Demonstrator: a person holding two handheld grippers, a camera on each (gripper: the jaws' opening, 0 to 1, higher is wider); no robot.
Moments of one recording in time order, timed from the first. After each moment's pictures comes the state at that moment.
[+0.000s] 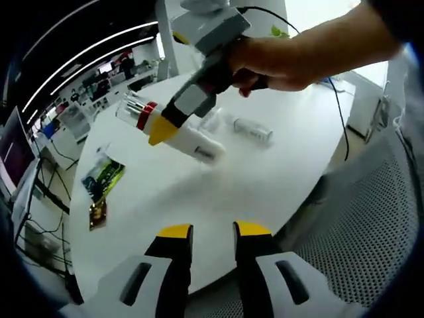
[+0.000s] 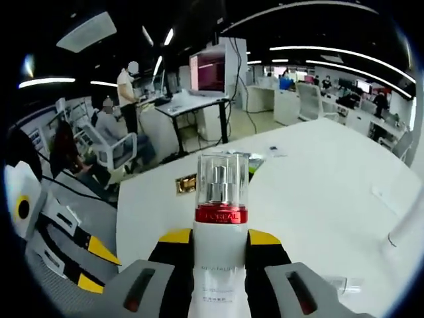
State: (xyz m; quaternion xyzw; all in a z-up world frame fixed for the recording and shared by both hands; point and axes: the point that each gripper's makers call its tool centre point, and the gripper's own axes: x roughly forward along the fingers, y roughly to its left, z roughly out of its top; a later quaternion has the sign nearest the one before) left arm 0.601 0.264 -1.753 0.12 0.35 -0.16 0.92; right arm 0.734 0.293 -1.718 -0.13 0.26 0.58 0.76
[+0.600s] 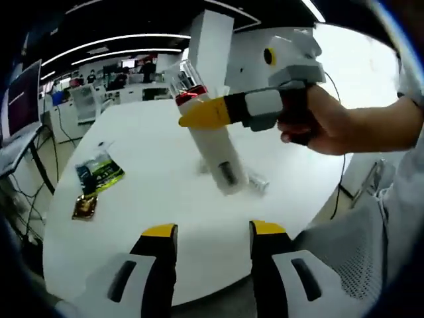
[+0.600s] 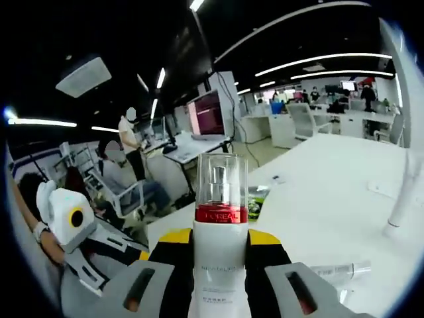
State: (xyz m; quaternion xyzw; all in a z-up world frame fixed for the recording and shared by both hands) left arm 0.619 0.263 -1.713 -0.07 0.27 -0.15 0.95; right arm 0.708 0.271 -1.652 0.00 0.22 0.59 0.78
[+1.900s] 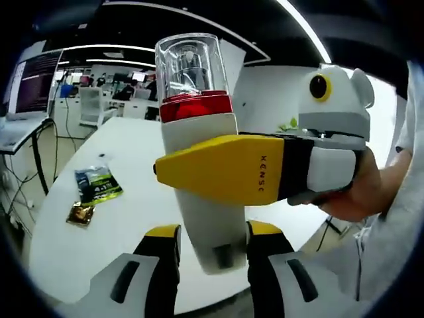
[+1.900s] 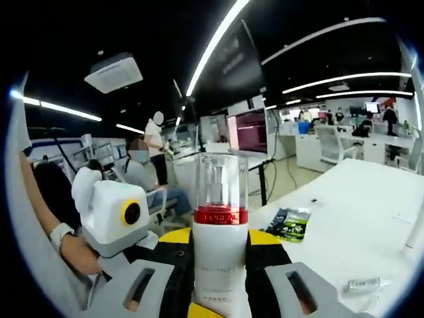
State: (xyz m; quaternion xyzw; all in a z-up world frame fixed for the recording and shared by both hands) left arm 0.621 0.268 -1.676 -0.12 0.20 -0.15 0.96; right arm 0.612 0.316 -1.612 -0.02 0.15 0.65 0.74
